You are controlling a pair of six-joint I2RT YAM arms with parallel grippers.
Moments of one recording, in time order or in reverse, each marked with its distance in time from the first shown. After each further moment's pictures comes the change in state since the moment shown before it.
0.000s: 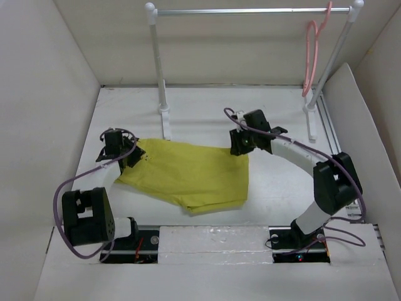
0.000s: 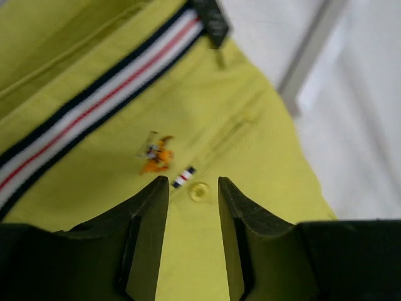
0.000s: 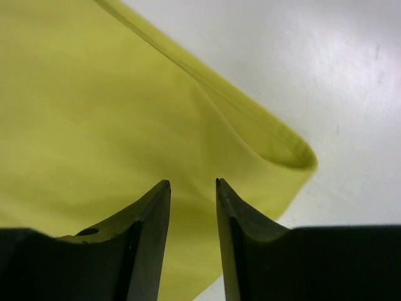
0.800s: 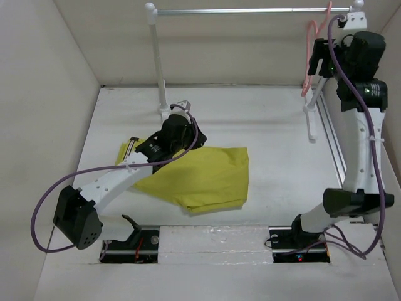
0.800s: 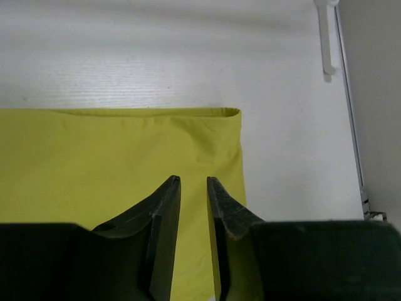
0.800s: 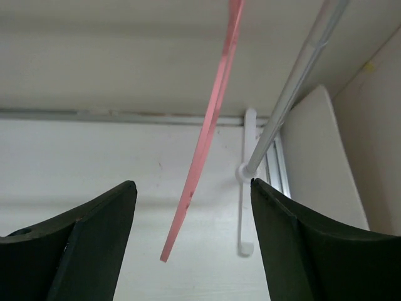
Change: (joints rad) left arm -0.793 -0.039 0.389 -0.060 -0.197 0.101; right arm -0.488 -0.121 1.036 -0.393 0.243 -0.221
